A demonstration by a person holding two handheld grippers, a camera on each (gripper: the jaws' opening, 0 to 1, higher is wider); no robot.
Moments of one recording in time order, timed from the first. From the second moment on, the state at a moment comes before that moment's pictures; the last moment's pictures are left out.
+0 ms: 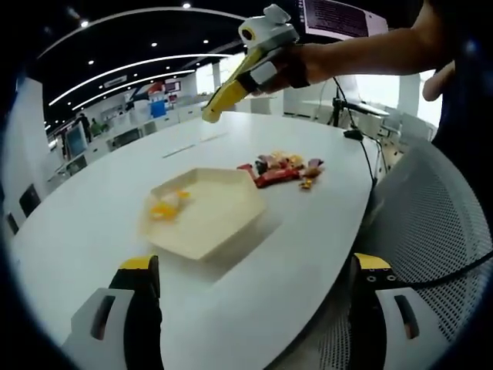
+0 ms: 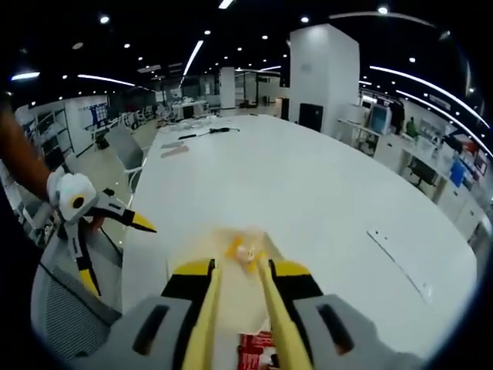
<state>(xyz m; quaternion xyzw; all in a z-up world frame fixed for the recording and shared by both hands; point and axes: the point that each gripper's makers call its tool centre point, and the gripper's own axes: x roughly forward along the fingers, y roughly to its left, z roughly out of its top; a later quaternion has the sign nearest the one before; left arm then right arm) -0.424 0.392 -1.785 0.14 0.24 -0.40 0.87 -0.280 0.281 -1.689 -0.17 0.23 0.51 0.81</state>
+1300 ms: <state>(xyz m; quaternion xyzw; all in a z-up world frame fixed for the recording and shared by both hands) -0.422 0.394 -1.788 0.14 0.25 -0.39 0.88 -0.365 0.174 -1.747 -0.19 0.25 0.51 0.80</state>
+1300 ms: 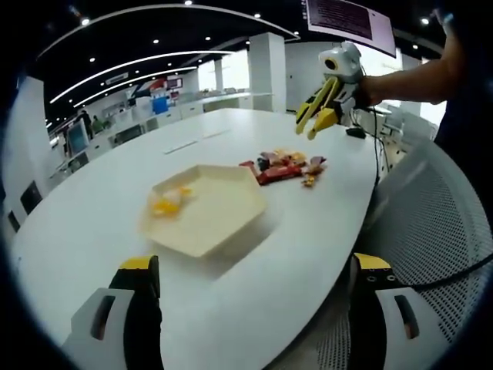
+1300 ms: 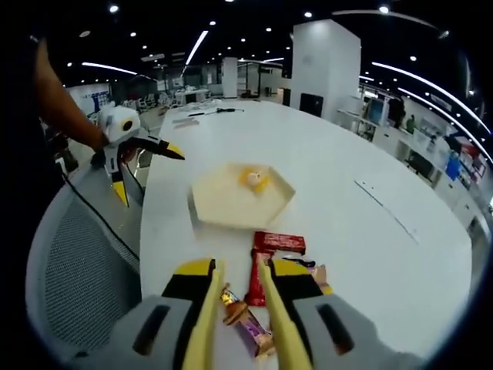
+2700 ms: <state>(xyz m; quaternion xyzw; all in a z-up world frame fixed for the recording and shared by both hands) -0.427 0.392 -1.793 0.14 0.26 -0.40 0.87 -0.380 0.182 -1.831 -0.26 0.31 0.53 0.74</state>
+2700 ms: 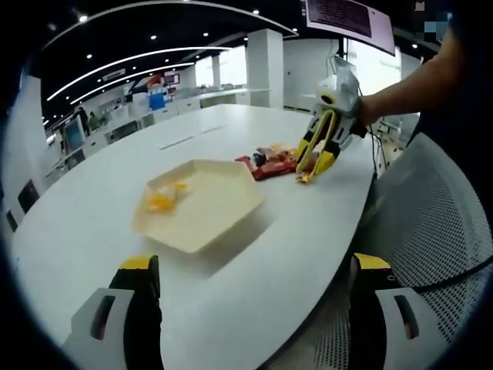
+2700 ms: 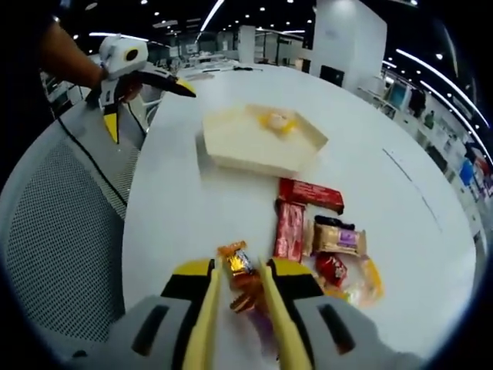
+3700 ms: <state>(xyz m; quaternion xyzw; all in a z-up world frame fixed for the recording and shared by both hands) -0.425 0.391 -1.788 0.14 0.25 -0.40 0.87 -0.358 0.179 -1.808 -0.21 0.35 0.49 0.77</state>
